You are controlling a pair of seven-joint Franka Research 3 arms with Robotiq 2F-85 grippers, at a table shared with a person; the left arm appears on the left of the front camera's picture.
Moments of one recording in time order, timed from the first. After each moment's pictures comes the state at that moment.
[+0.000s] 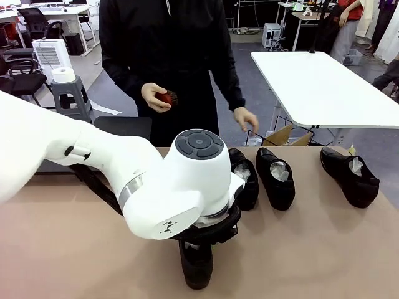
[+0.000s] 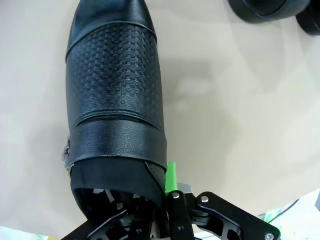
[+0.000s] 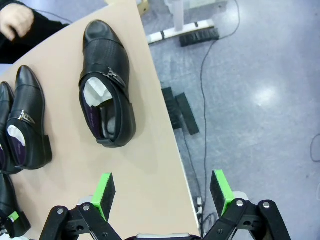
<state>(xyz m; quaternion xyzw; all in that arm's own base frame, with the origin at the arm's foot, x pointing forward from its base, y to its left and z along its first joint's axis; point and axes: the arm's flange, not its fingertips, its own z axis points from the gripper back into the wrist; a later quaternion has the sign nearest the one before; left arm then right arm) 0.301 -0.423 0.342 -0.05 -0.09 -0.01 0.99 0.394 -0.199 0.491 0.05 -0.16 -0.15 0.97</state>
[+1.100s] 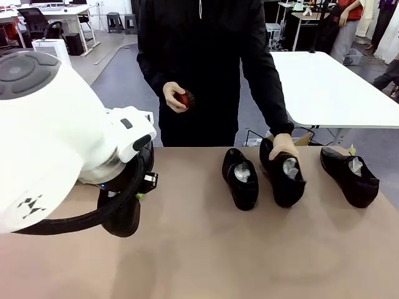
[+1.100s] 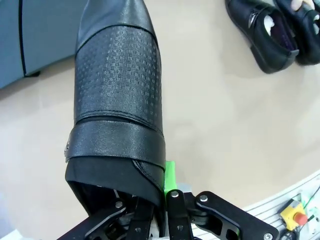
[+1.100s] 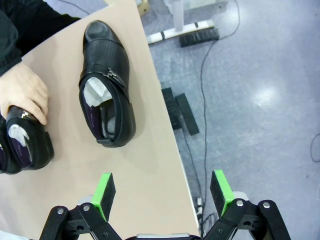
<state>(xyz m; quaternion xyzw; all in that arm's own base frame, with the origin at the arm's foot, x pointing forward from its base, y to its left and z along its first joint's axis) 0.286 -0.261 0.478 -0.04 -0.23 -0.08 0.97 0.394 -0.199 0.491 0.05 -0.16 -0.15 0.97</state>
